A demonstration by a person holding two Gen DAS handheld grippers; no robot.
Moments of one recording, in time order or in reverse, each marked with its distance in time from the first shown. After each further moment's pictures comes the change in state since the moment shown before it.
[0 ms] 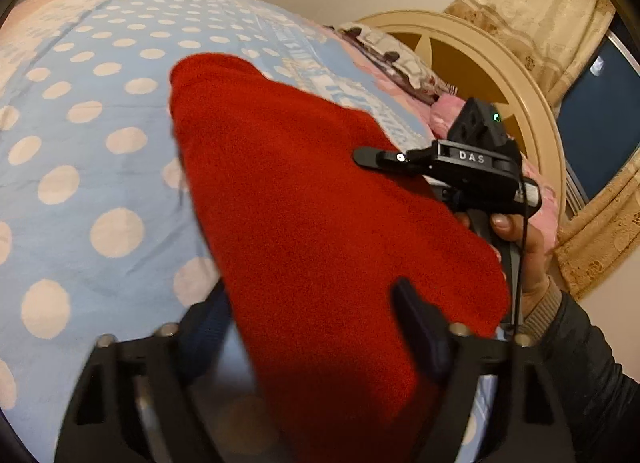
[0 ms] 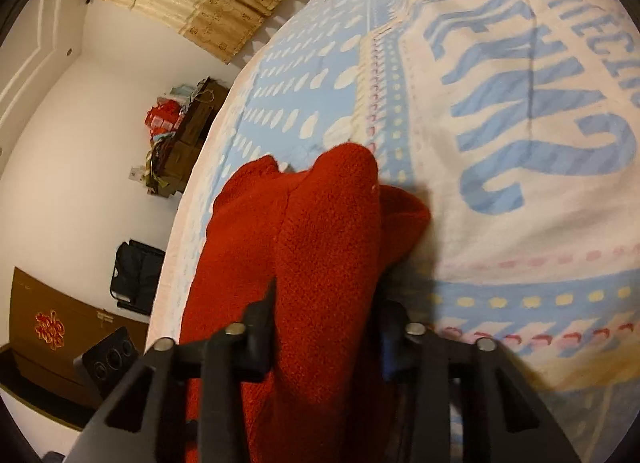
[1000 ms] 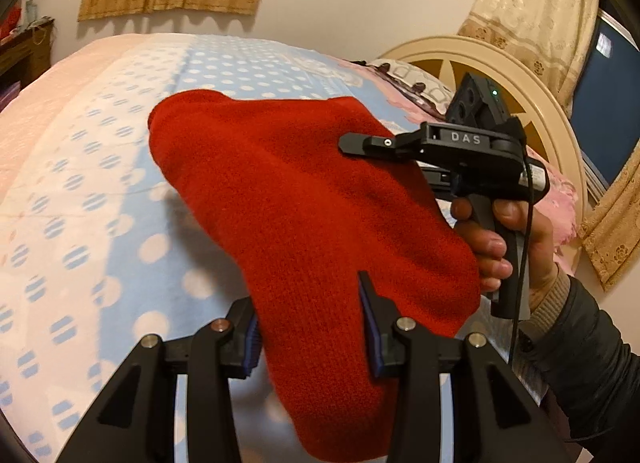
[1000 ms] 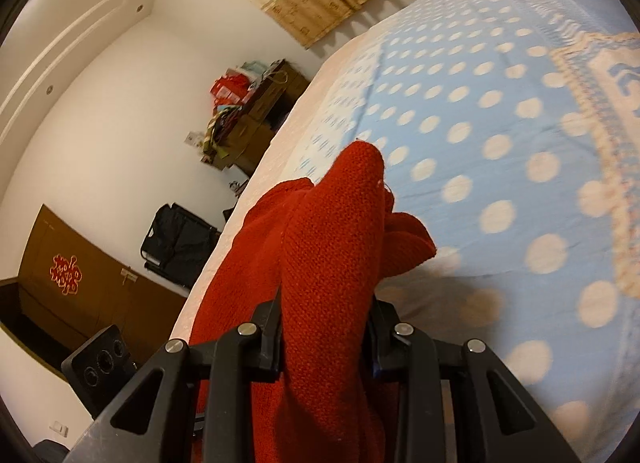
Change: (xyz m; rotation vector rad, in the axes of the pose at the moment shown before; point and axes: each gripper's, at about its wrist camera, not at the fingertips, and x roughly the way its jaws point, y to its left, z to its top) left arm -0.138 0.015 -0.035 0.058 -0.128 0.210; right arm 0.054 0.175 -0.042 -0.162 -0.011 0.174
